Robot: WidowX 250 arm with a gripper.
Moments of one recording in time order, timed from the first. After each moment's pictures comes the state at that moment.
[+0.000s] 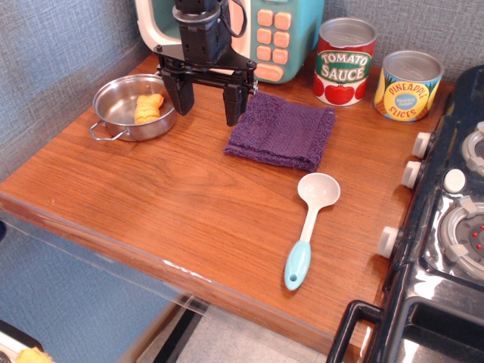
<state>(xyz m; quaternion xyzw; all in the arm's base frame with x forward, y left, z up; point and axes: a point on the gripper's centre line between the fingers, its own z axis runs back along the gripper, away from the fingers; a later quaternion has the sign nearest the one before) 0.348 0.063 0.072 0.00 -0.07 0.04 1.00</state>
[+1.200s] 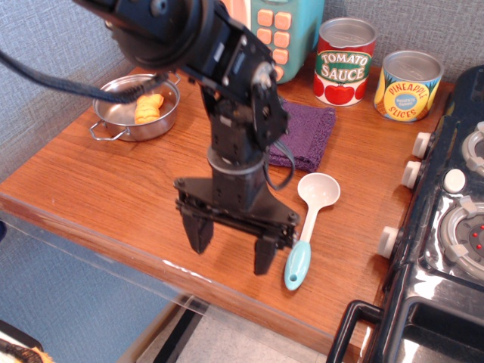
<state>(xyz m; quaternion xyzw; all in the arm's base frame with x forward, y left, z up) 0.234 -0.034 0.029 0.01 -0.02 0.05 1.00</state>
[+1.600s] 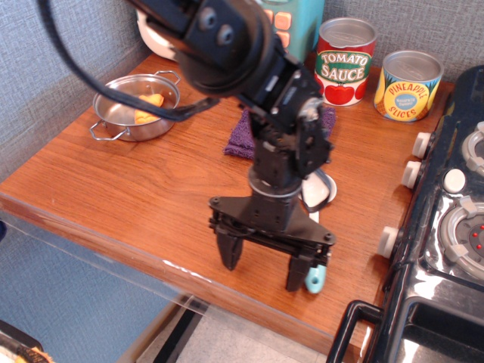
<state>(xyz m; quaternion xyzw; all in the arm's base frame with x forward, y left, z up) 0.241 -0.059 0.014 0.02 -0.01 0.05 1.00</state>
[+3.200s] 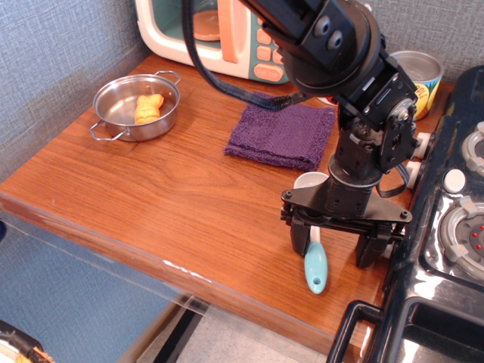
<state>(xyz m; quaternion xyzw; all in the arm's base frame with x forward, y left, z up) 0.288 -0.099 0.004 0.03 -0.05 0.13 0.99</state>
